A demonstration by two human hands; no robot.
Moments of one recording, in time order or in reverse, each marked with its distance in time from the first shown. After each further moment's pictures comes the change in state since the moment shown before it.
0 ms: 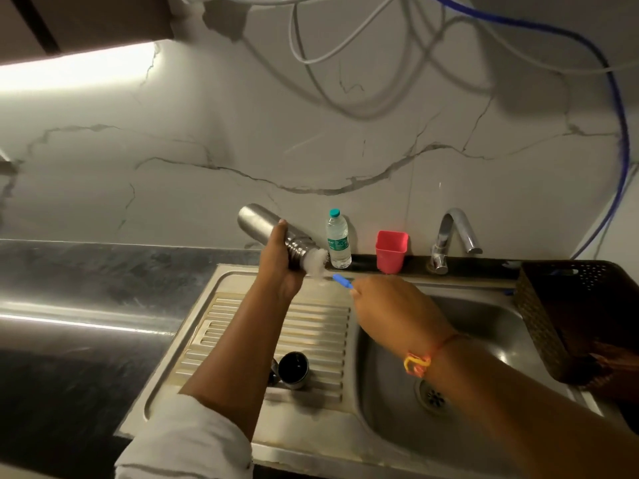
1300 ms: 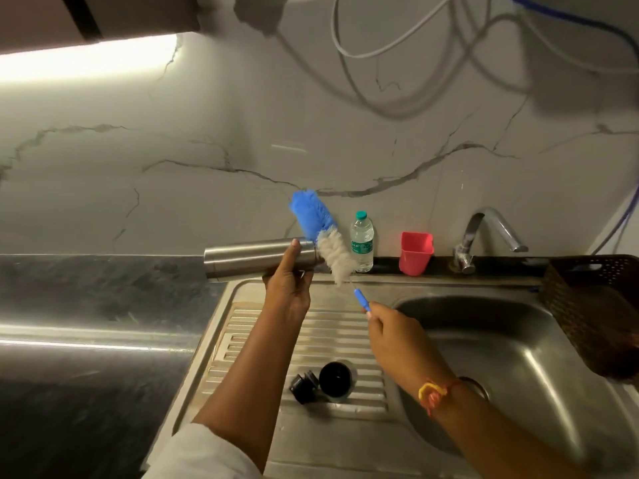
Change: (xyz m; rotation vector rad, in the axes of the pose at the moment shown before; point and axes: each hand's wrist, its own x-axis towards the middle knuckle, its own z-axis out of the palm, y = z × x) left_hand 0.028 0.034 -0.073 -0.136 0.032 0.046; right_hand 0.010 -0.074 0.072 0.500 0.049 0.333
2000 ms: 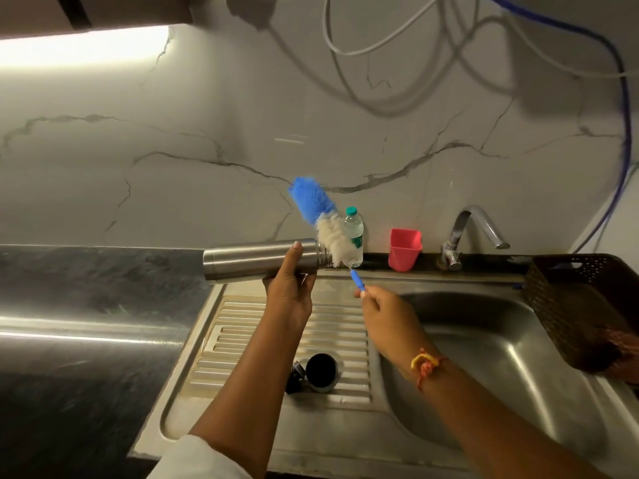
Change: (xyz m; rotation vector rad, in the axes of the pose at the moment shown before) left_hand -0.031 -0.027 0.003 -0.013 -0.007 -0.003; right_hand 0.015 0.004 -0.010 0.258 0.017 0.052
